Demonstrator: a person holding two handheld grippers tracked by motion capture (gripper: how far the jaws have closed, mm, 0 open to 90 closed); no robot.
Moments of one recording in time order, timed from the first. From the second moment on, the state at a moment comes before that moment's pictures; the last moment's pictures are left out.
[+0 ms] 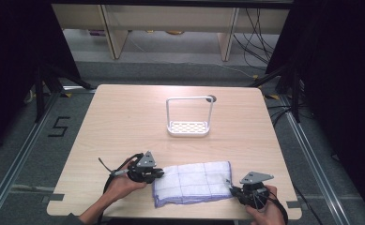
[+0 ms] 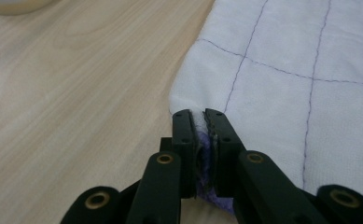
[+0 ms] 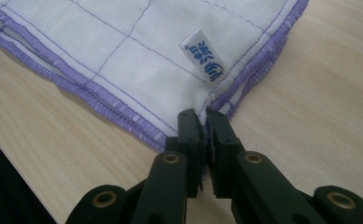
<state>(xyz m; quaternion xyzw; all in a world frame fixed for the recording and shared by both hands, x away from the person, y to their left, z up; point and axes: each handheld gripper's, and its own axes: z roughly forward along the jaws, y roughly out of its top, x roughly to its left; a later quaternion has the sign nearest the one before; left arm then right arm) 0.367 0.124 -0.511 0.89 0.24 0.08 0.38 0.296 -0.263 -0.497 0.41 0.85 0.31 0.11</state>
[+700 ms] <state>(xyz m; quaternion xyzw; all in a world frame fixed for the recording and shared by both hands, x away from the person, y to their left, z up) 0.296 0.139 -0.507 0.87 0.24 0.03 0.43 0.433 -0.202 -0.473 0.31 0.90 0.27 0.11</state>
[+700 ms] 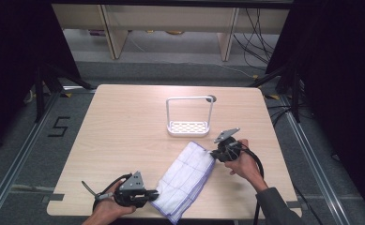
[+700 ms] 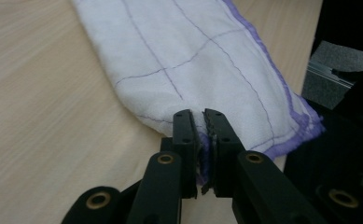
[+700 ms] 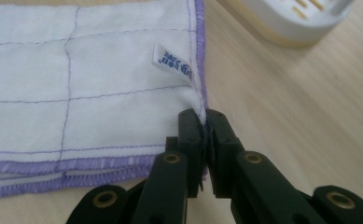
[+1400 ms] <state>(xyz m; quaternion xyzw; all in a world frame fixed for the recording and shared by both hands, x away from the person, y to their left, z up) 0.279 0.081 -0.508 0.86 0.22 0.01 0.45 0.488 -0.165 -0.469 0.28 0.92 0.22 0.13</state>
